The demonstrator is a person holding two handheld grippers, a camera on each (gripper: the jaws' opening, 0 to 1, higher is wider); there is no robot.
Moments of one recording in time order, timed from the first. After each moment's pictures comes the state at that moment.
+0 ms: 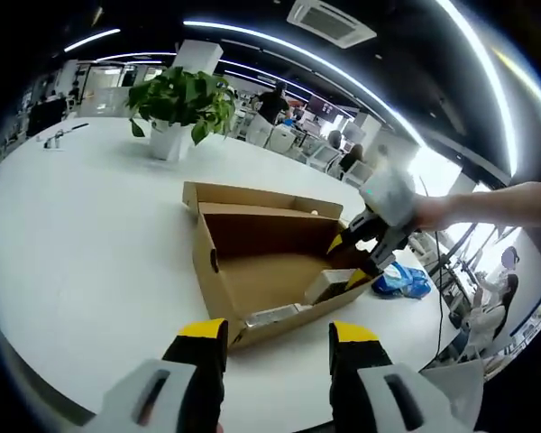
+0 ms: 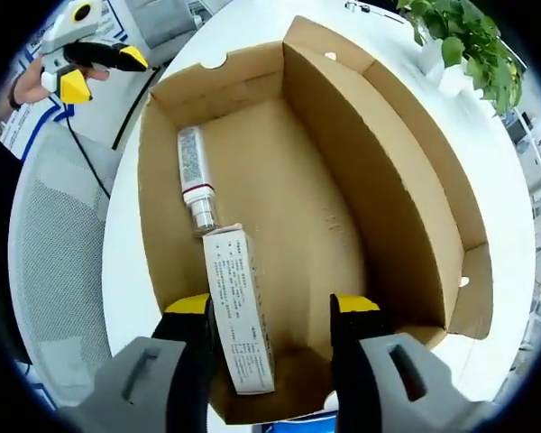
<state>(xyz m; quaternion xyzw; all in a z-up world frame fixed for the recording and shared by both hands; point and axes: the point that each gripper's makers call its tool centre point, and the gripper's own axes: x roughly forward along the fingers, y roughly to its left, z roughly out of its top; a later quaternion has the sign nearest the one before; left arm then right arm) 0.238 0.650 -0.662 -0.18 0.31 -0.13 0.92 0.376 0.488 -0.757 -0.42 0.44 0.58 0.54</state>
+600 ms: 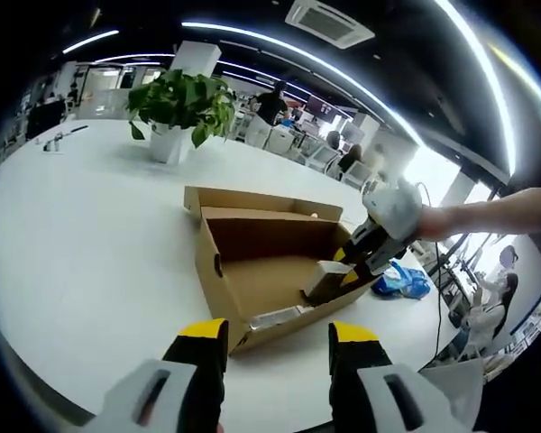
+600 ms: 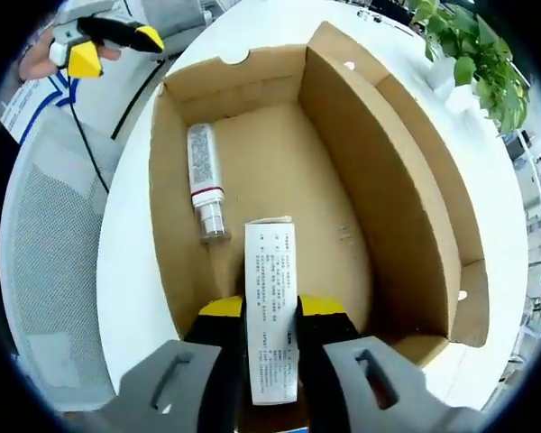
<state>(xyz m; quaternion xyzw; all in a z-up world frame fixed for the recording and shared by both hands) 0.241 0.656 -0.658 -0.18 0.31 -0.13 0.92 0.370 0.495 -0.748 -0.43 0.40 0.59 0.55</state>
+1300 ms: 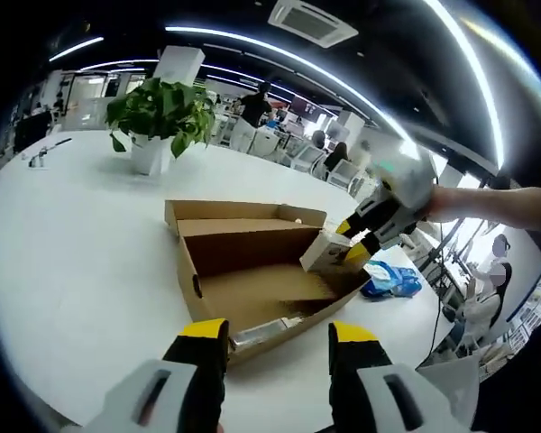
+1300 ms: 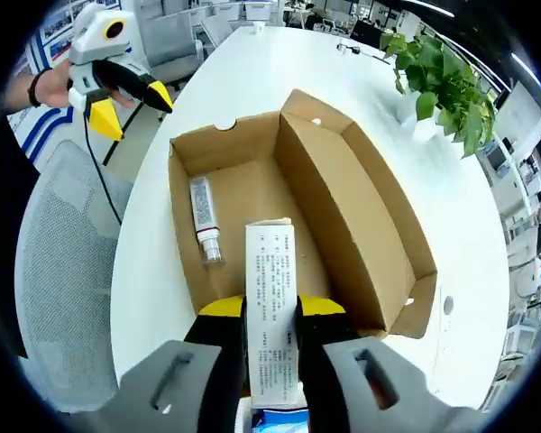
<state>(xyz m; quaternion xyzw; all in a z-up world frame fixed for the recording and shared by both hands) 0.257 0.639 -0.642 -0.16 0.30 -0.17 0.93 0.379 0.502 -0.669 -0.41 0.34 0.60 0.60</state>
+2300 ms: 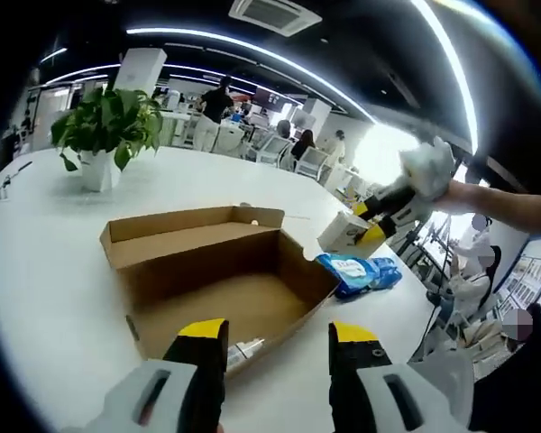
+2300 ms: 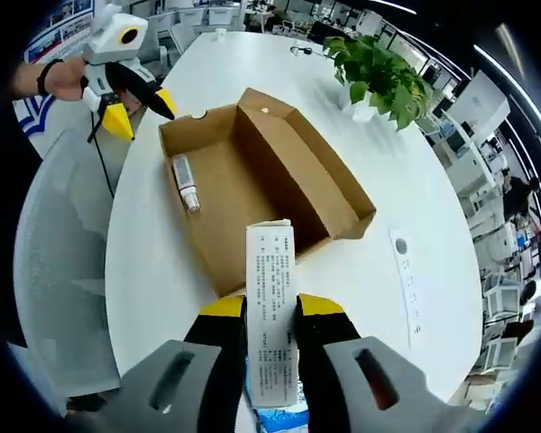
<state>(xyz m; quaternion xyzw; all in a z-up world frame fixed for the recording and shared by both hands) 0.289 0.568 -0.631 -0.13 0.30 -0.25 0.91 0.390 0.381 -0.633 -0.40 0.34 0.51 0.68</state>
